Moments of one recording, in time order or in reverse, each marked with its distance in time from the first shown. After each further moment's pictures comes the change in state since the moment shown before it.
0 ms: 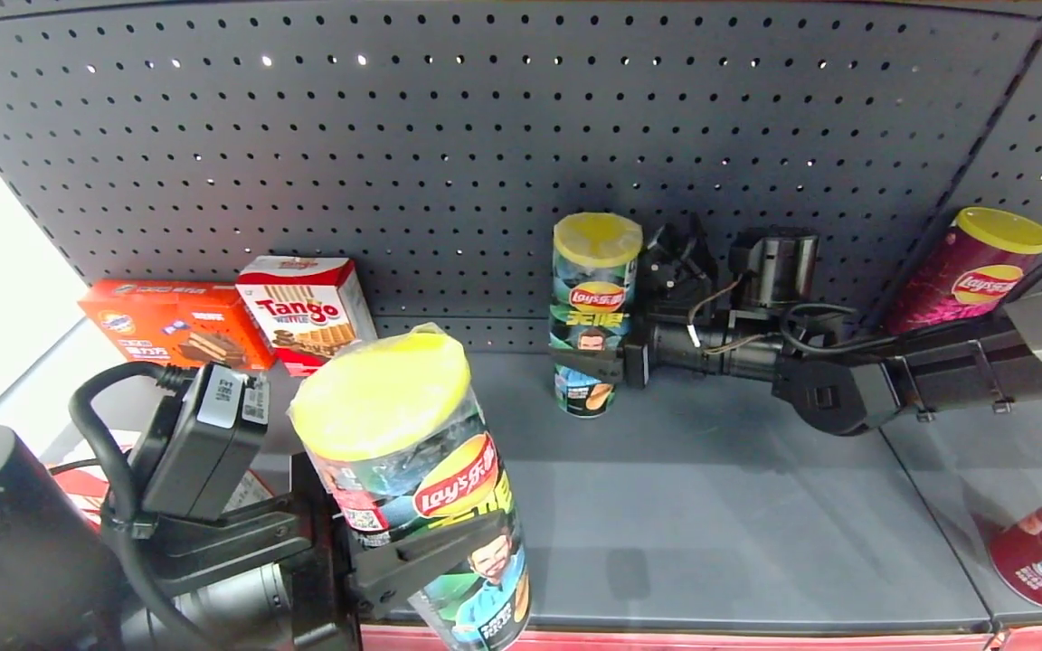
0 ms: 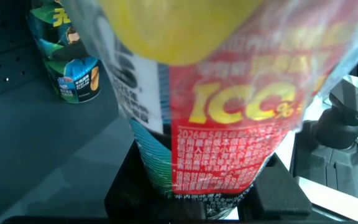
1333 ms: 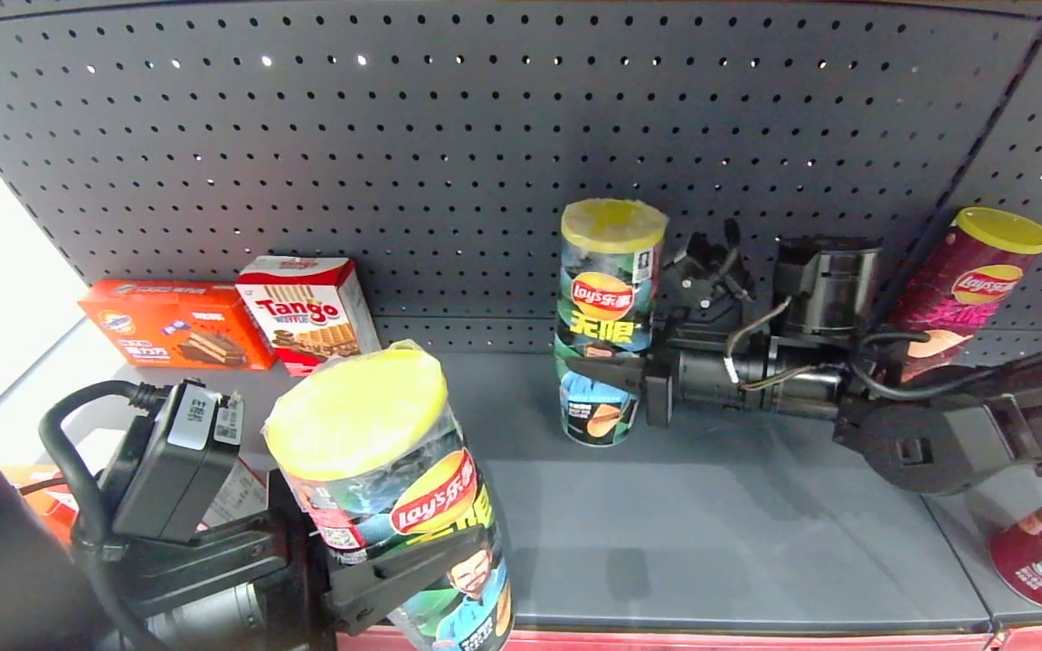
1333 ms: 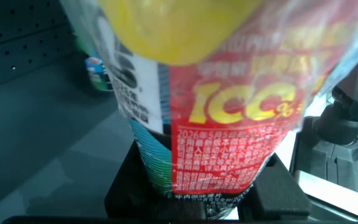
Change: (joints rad) left arm 0.017 -0.033 0.045 0.003 0.001 0.000; right arm 0.072 -0.195 0.280 -0.084 -0.028 0.052
